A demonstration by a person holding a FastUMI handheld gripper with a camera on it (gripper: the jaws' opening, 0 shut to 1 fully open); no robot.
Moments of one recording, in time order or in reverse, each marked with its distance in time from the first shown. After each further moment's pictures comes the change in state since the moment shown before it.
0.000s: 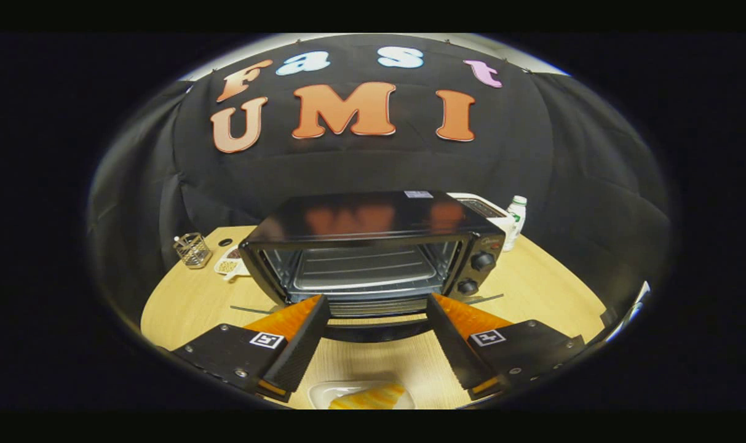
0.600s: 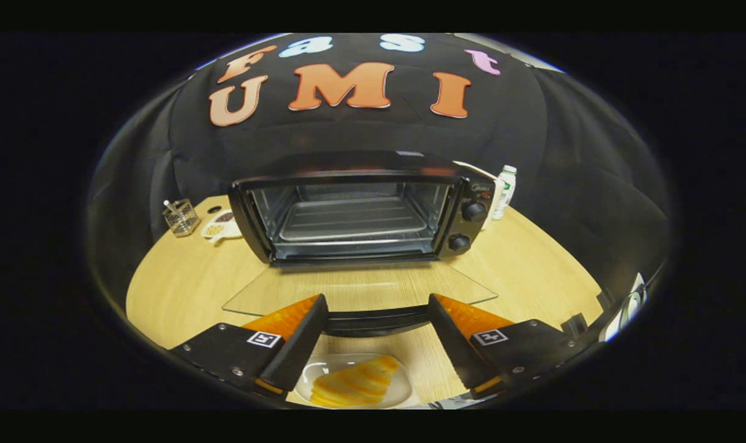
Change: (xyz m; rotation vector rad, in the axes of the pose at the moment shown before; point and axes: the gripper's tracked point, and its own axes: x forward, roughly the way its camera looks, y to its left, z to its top) arm -0.002 -0.006 -0.075 -0.038 0.154 -0.042
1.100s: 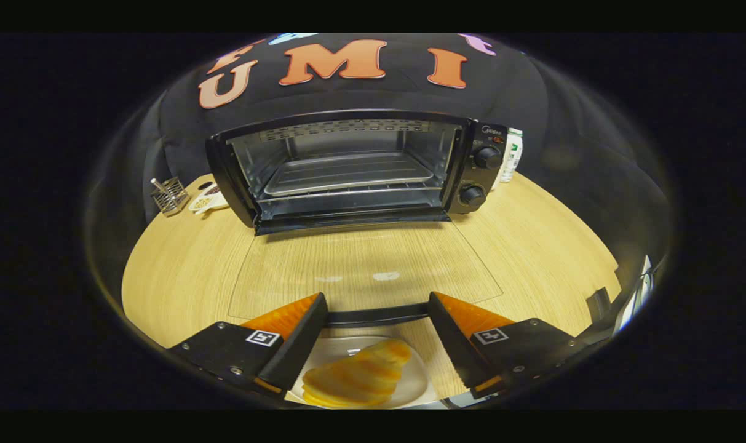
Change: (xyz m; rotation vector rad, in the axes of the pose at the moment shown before) arm 0.017 0.003 -0.048 0.036 0.117 0.009
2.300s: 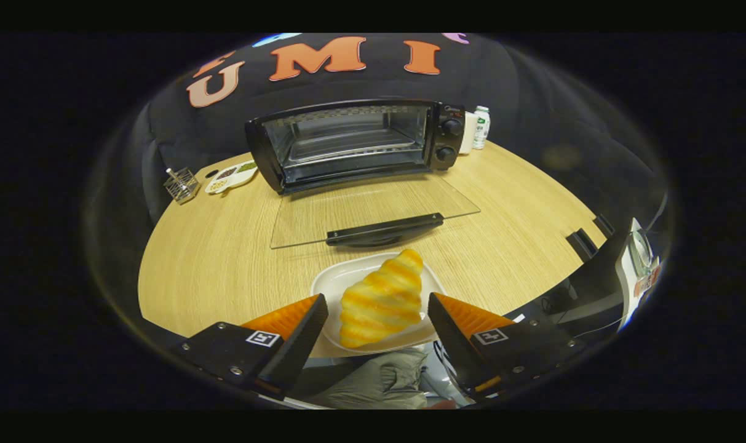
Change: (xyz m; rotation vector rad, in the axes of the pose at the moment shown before) arm -0.090 0.031 -0.083 0.109 0.141 -0.056
